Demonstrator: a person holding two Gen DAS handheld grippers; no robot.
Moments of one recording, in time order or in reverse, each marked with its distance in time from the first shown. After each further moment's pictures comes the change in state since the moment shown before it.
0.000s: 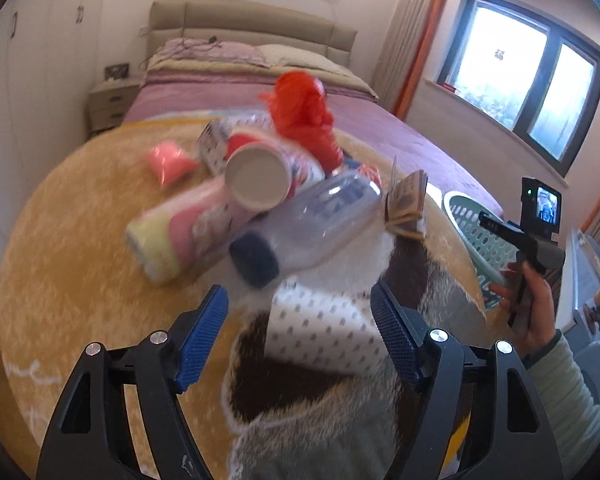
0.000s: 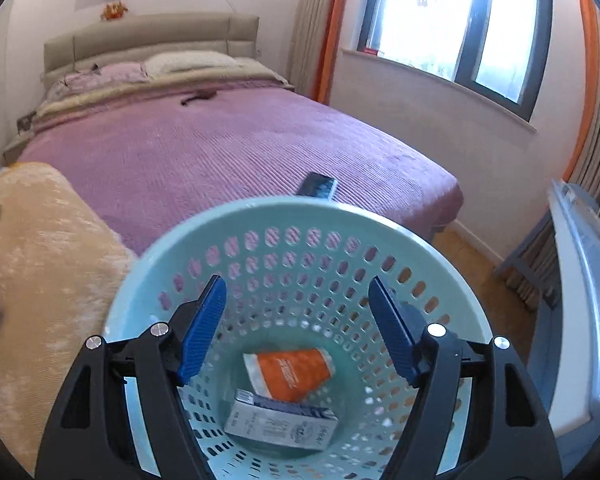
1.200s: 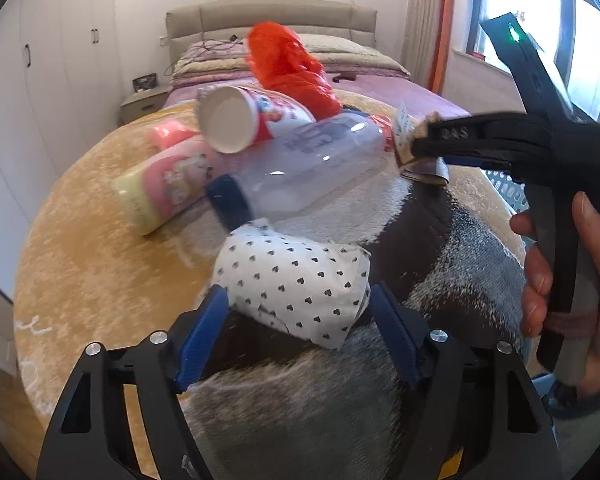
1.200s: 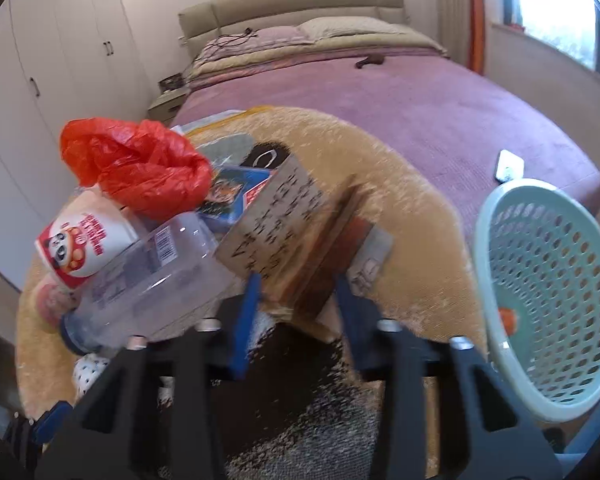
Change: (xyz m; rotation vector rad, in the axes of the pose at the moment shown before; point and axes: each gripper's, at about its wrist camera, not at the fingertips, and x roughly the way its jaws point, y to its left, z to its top) left arm 0.020 -0.036 -0.042 0.085 0.010 0.235; right arm -0.098 0.159 -0.014 -0.115 0.177 0.553
